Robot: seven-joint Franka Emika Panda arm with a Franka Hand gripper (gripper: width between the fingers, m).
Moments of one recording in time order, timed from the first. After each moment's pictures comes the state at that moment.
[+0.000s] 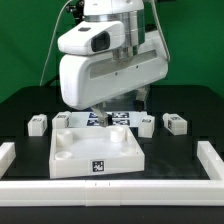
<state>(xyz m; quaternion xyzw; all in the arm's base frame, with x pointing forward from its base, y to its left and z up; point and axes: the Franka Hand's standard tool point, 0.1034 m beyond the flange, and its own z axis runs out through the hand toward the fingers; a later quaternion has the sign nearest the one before) 0.574 0.004 0.097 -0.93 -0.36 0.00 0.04</state>
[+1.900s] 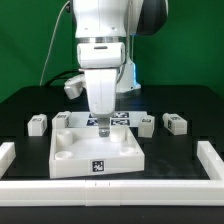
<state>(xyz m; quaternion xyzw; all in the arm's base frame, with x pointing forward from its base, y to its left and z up) 0.515 -0.028 0.054 -0.69 -0.73 -0.03 -0.03</state>
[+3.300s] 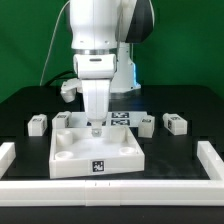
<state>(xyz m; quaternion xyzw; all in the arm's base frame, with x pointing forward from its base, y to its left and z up) 0.443 -0.048 0.025 -0.68 -0.73 -0.01 -0.01</state>
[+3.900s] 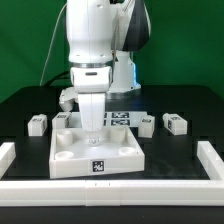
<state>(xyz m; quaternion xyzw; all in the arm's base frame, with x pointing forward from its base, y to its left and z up) 0.429 -0.053 0.005 -0.69 -0.73 0.01 0.00</state>
